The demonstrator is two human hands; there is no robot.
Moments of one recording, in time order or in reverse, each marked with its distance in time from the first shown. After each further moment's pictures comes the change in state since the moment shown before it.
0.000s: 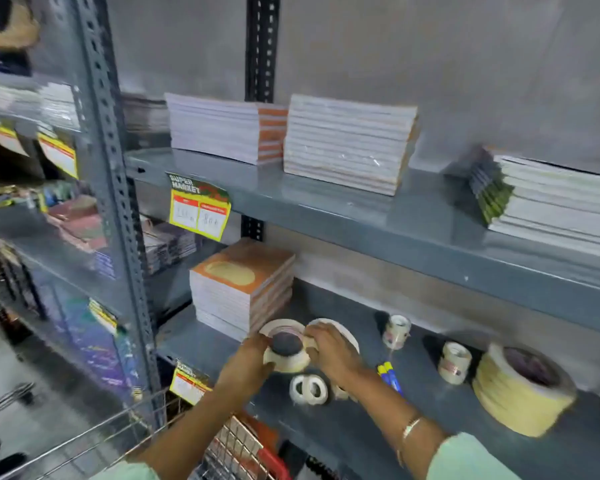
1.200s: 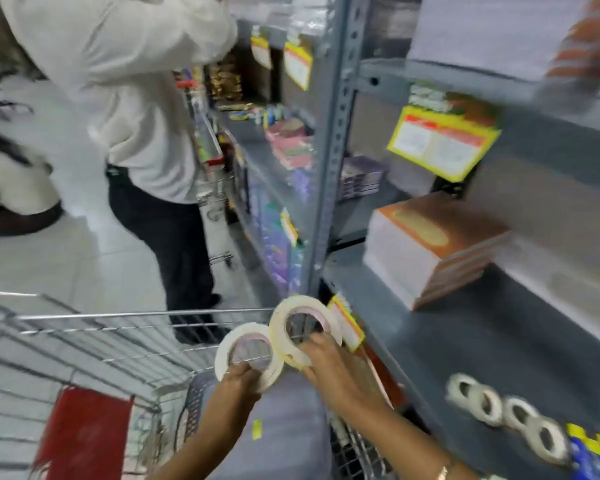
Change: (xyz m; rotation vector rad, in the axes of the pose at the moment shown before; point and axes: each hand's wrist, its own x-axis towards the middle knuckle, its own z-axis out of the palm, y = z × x) left_hand -0.219 -0.129 -0.012 0.051 0.285 -0.610; right_hand -0.029 -0.160 0.127 -0.063 -0.245 -0.677
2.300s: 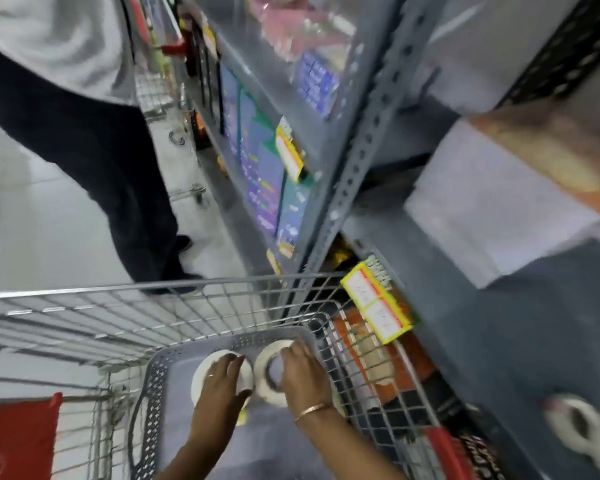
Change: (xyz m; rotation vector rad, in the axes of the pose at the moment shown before) left_hand 0.064 -0.128 0.150 -0.090 -0.139 -0.167; right_hand 0.076 0.038 0.217 -0.085 -0.115 0.220
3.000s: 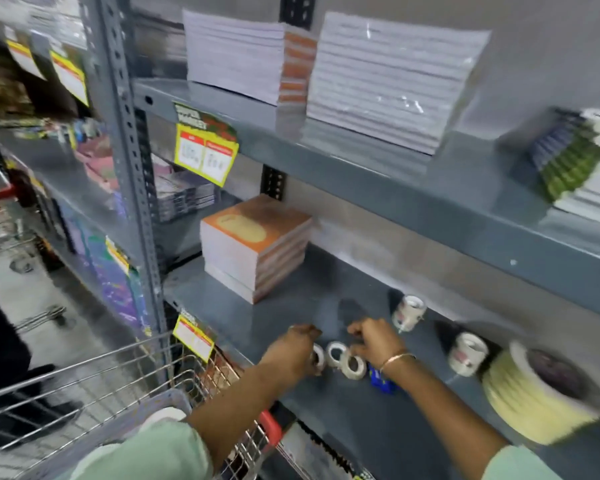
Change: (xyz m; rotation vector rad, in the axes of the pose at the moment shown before) left_hand -0.102 0.399 -0.022 0.338 -0.366 0.813; right_hand -0.230 0.232 -0.276 0.137 0.151 0.505
